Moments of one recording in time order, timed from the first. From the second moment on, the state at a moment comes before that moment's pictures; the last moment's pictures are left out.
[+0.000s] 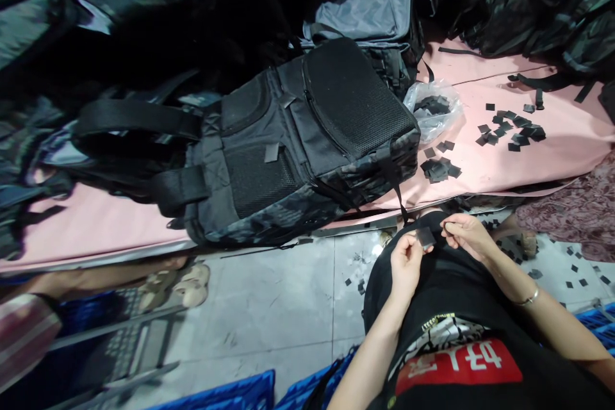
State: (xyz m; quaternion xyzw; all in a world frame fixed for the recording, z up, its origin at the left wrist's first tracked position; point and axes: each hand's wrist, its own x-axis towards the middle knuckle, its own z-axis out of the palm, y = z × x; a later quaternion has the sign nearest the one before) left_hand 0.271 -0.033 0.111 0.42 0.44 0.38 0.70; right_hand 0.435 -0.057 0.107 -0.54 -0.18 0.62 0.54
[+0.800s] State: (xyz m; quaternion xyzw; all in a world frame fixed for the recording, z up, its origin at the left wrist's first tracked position) left_hand 0.294 -0.033 0.112 0.33 0.45 0.33 0.76; right_hand 0.380 -0.056 0.127 -0.56 -0.22 0.51 0.62
